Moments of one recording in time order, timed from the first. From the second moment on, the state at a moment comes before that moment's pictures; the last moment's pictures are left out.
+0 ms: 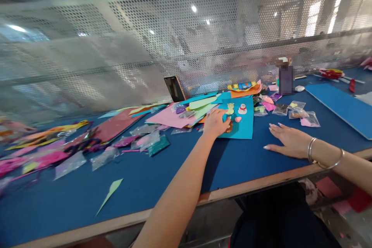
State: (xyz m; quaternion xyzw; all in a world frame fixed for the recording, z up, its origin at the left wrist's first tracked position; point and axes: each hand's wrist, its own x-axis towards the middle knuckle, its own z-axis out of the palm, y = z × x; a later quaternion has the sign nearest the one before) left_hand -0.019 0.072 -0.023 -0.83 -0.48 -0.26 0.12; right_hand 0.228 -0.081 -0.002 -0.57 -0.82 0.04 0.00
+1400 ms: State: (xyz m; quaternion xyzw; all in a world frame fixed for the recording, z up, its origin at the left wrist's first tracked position) left_hand -0.021 0.078 -0.026 -0.84 -0.43 -0.32 0.12; right_hand 0.191 -0.101 -0.009 -0.55 -0.83 0.07 0.07
